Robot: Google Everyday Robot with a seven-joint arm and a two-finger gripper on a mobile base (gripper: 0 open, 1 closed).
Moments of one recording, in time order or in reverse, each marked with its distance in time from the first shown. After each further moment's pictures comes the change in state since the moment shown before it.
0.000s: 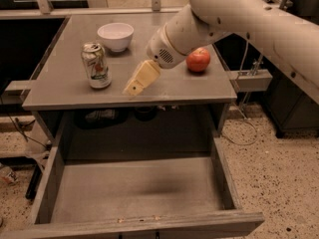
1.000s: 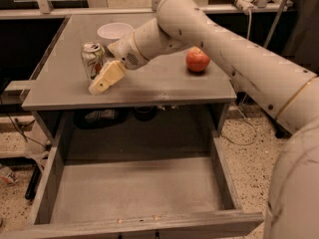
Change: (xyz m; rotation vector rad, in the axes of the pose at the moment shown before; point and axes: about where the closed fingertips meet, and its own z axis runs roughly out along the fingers) arm -0.064 -0.013 0.090 -0.129 -0.243 -0.086
